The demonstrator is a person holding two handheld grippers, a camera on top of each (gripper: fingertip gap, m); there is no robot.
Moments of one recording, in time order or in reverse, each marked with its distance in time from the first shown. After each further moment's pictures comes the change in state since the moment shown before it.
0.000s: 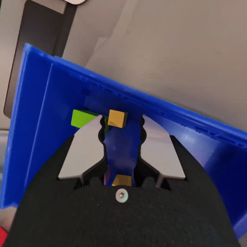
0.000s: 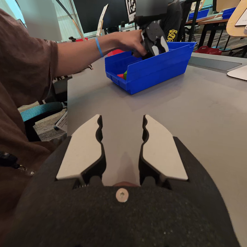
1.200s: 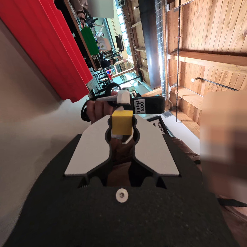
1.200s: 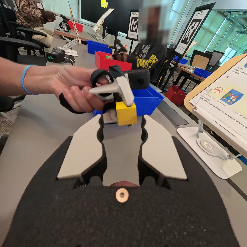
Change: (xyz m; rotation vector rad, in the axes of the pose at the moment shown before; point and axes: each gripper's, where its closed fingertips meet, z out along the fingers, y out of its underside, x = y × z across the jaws) left arm 0.229 -0.191 -0.138 0.704 1.390 -0.909; right arm 0.048 -0.099 0.043 0.024 0.062 -0.421
